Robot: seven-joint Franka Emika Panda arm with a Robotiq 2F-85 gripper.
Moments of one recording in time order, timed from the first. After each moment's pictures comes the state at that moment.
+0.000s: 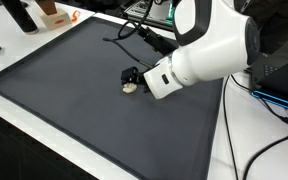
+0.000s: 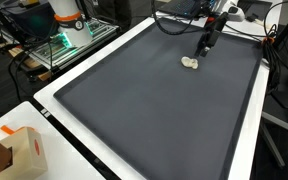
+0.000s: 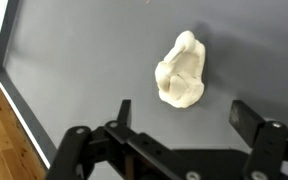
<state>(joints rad) 0.50 0.95 -0.08 -1.21 -0.60 1.77 0.27</state>
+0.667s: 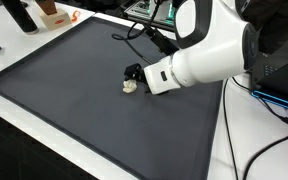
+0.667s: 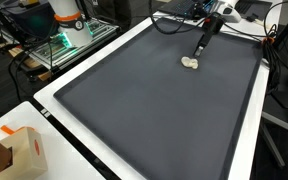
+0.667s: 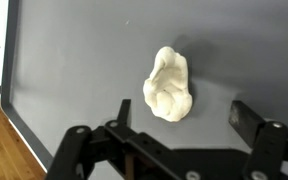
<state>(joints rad) 0.50 0.96 -0.07 -1.21 -0.57 1.72 0.45</state>
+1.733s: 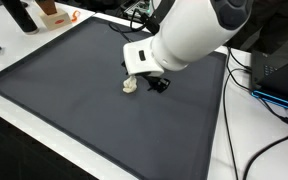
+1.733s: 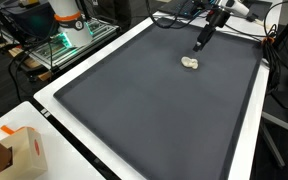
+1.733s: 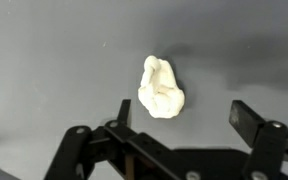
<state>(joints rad) 0.43 0.88 -0.06 -1.21 -0.34 1.74 0.52</state>
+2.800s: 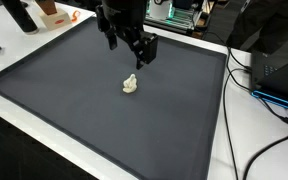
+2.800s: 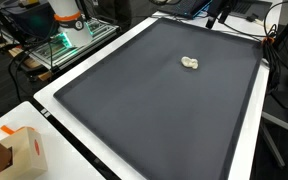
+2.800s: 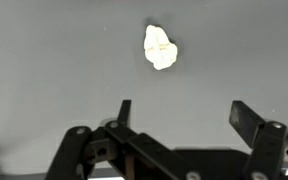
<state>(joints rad) 0.28 0.62 -0.02 -1.30 -0.13 1.83 0.52</state>
